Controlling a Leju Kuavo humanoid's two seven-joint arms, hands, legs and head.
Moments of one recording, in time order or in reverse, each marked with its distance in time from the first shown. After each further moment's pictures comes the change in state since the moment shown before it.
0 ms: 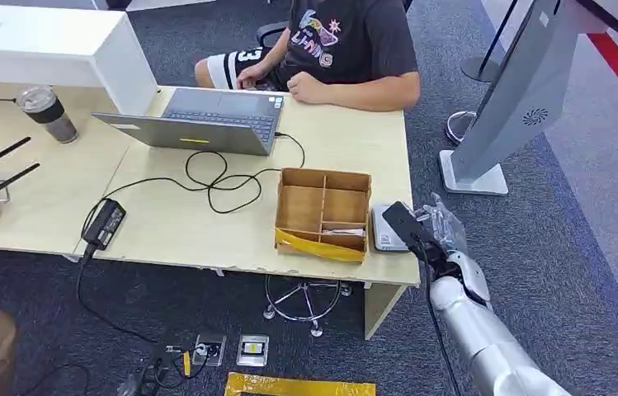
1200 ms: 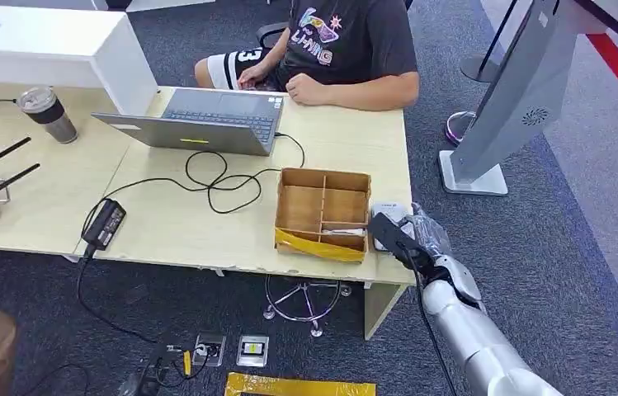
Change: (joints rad) left arm -0.003 0.000 0.000 0.000 -0.001 -0.009 0.000; right arm 0.010 0.016 0.031 0.003 0.037 0.129 0.005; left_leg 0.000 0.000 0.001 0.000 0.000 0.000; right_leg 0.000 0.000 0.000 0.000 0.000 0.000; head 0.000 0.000
